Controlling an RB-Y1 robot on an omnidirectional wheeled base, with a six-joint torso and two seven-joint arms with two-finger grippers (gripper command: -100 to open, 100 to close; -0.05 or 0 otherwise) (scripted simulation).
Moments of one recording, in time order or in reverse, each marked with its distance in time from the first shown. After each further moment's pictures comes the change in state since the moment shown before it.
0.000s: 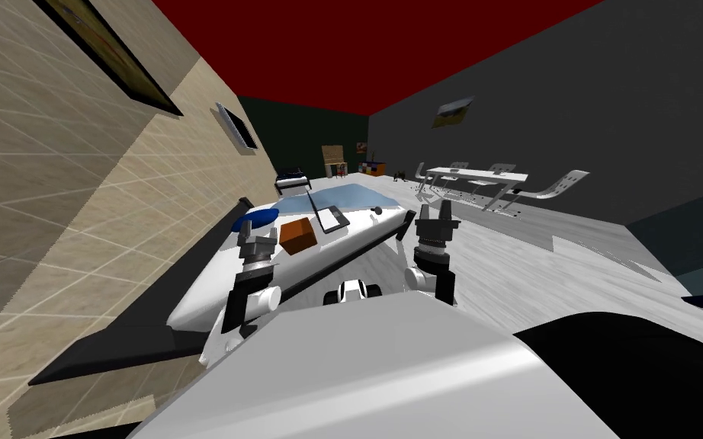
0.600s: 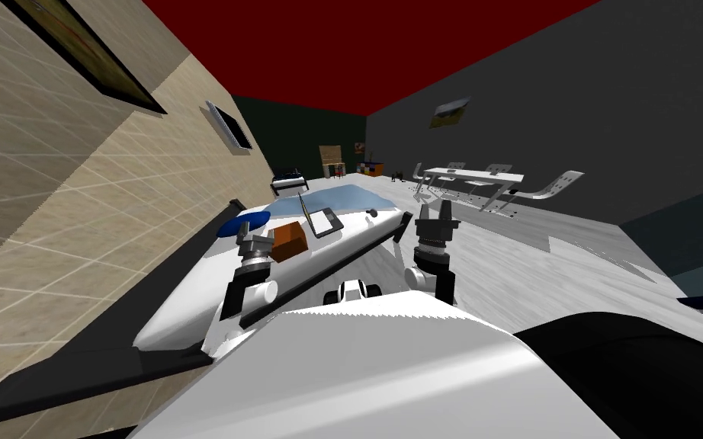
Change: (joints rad) left arm -0.082 0.008 0.082 0.092 0.071 0.114 0.050; right arm 0.000 0.000 0.000 0.000 0.000 0.000 0.000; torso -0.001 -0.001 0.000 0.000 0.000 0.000
